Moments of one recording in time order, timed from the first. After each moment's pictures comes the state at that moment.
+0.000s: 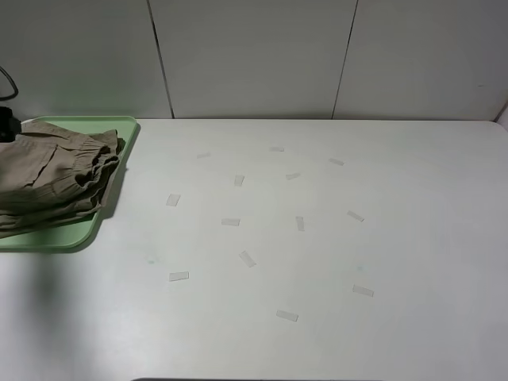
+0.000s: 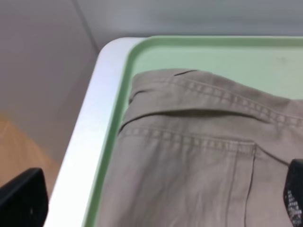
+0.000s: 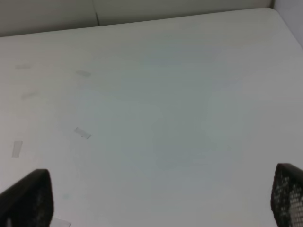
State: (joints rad) left arm 0.38 1.76 -0.82 0.42 -0.39 -0.15; right arm 0.00 -0.01 -0.50 -0.05 1.03 0.15
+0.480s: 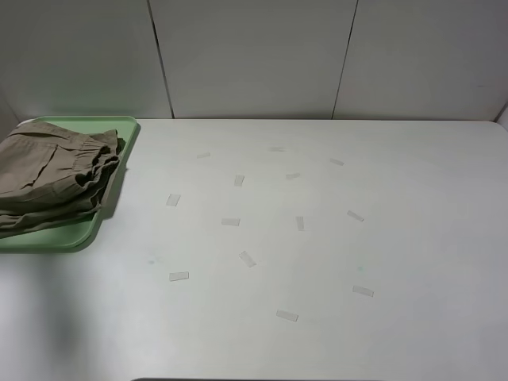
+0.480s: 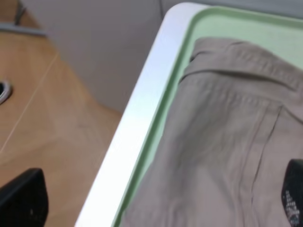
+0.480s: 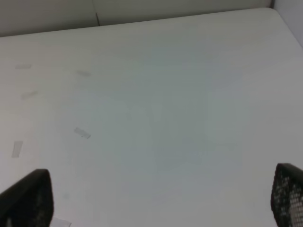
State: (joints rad) left arm 0.36 1.40 -0.82 0.42 0.11 -0.27; right arm 0.00 -0.01 -0.50 -0.05 1.03 0.15
